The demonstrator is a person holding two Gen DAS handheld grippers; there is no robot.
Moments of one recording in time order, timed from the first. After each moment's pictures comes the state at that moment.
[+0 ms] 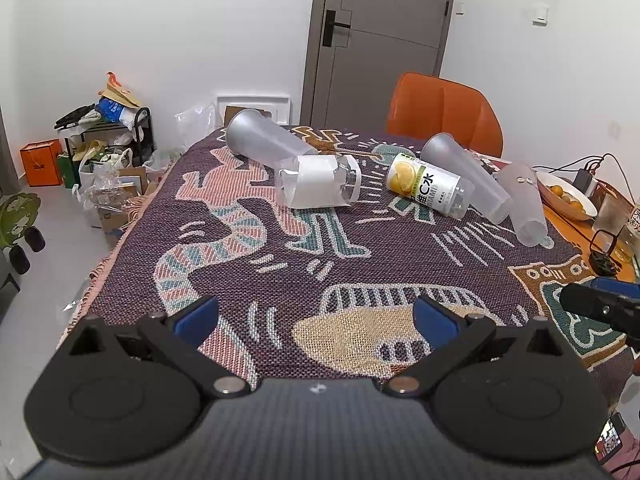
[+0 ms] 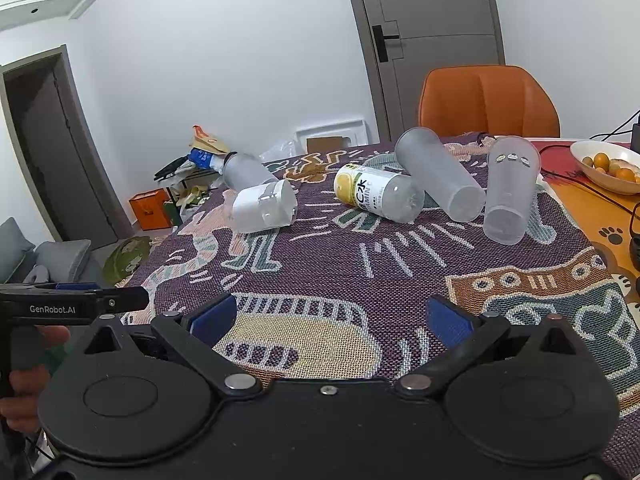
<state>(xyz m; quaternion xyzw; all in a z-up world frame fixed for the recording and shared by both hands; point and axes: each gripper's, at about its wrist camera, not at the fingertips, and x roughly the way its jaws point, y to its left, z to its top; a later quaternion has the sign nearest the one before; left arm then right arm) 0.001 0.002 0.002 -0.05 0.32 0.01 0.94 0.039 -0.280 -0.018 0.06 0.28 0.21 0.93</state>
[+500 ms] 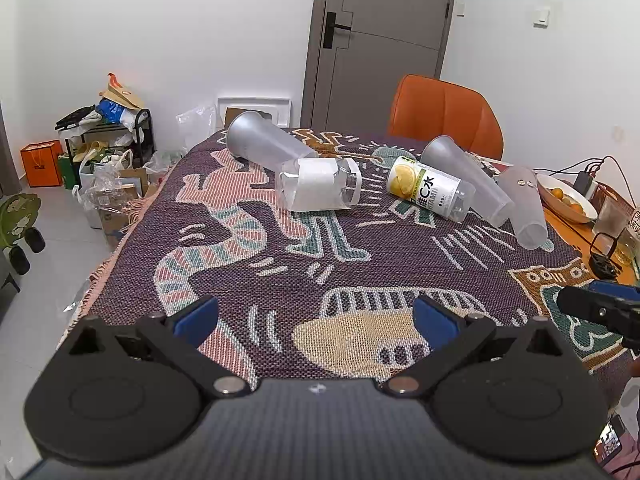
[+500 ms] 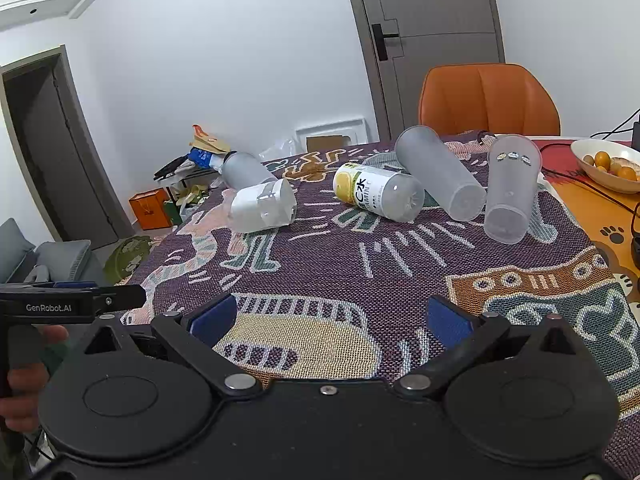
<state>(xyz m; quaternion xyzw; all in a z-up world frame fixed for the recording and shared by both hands) 0.000 0.006 0.000 -0.06 0.32 0.01 0.95 0.040 -0.279 -0.020 0.06 0.28 0.21 0.93</state>
